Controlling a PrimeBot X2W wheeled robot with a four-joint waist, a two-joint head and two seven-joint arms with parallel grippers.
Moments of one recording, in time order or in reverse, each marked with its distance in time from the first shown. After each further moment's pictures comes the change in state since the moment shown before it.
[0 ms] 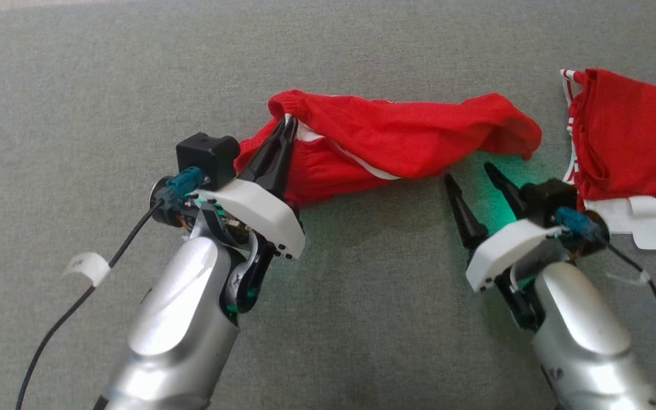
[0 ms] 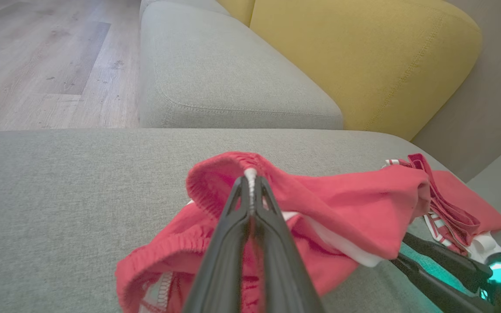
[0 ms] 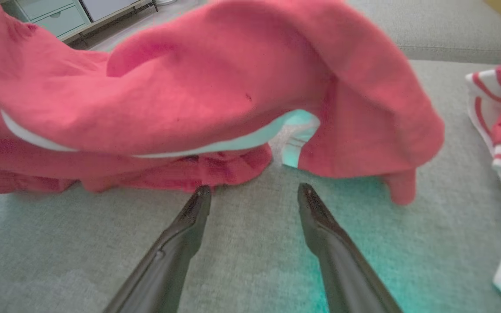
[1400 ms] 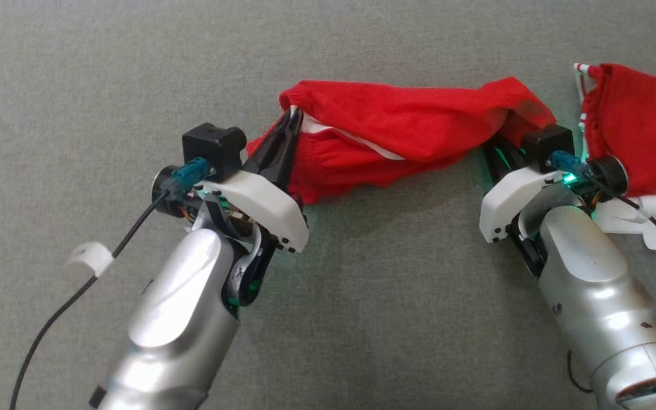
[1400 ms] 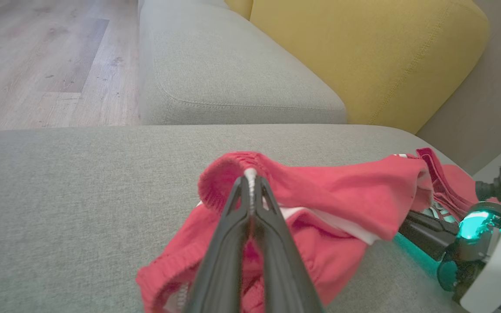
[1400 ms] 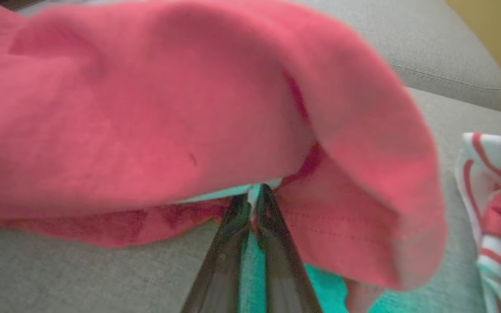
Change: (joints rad) left arm -0.034 0.013 -0.035 0.000 -0.009 0.013 0.005; right arm -0.305 0.014 -0.053 0.412 -0.202 0.000 -0.097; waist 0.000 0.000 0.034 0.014
